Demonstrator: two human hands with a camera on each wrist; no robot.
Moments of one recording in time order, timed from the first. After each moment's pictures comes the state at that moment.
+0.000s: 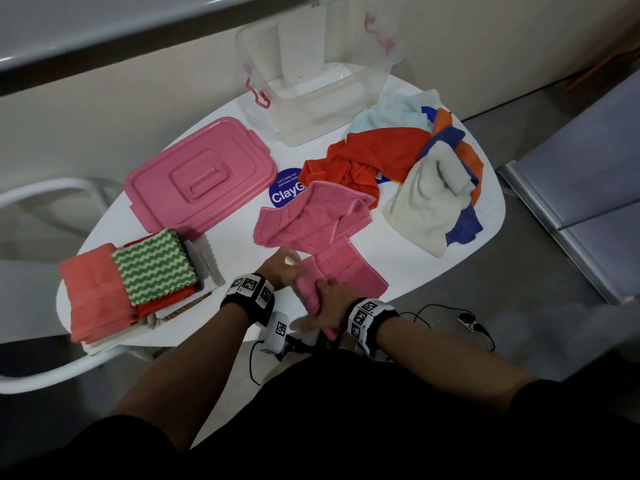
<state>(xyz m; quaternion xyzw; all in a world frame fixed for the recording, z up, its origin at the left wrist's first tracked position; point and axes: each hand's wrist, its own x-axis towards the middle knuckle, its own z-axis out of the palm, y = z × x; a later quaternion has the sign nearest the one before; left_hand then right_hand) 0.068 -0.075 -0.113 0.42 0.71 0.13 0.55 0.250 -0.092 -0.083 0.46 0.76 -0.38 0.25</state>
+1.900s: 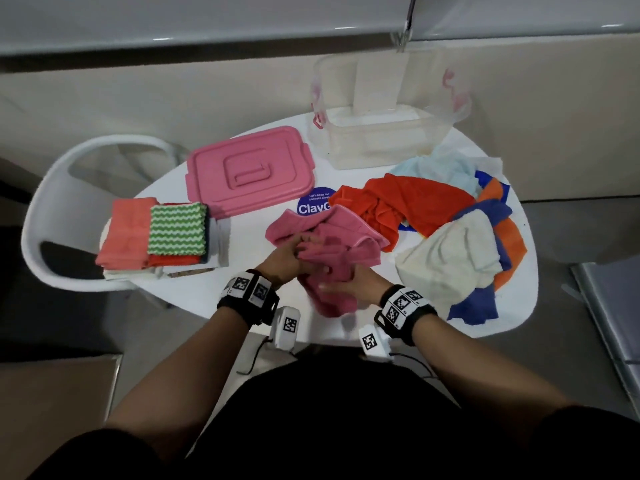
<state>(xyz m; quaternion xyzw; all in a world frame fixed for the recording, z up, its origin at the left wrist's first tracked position) 0.130 -0.063 -0.028 0.29 0.65 0.43 0.56 0.308 0.027 -0.048 0.39 0.68 -0.62 0.09</state>
